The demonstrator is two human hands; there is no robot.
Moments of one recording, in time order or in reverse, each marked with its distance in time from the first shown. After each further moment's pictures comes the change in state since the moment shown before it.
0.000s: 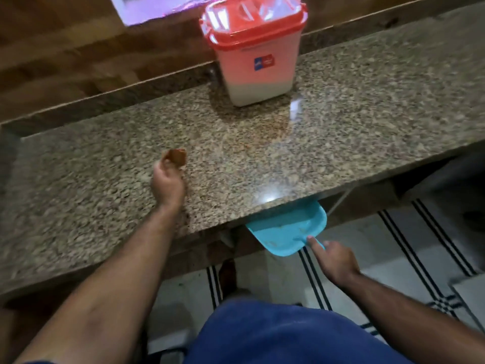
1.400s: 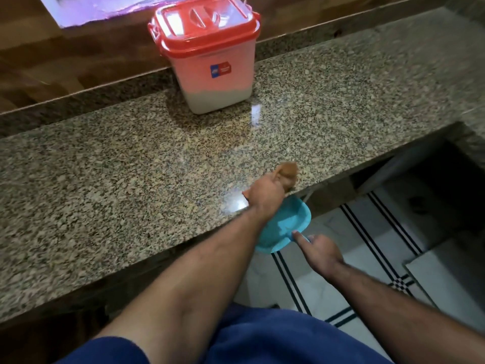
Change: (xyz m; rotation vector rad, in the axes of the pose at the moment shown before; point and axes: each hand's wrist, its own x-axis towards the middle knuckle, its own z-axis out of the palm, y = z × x) left_hand -0.186 0.103 0.182 0.177 -0.795 0.256; right_hand 0.016 0.010 -0.044 -0.002 0.030 0.139
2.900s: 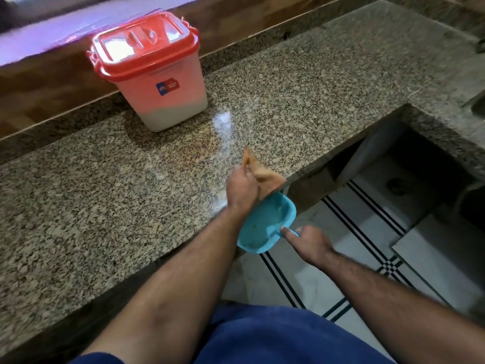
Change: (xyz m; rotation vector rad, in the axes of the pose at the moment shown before) left_hand 0.009 0.053 0.033 -0.327 -0.046 0.034; right_hand 0.015 0.040 -0.045 0.000 0.003 0.004
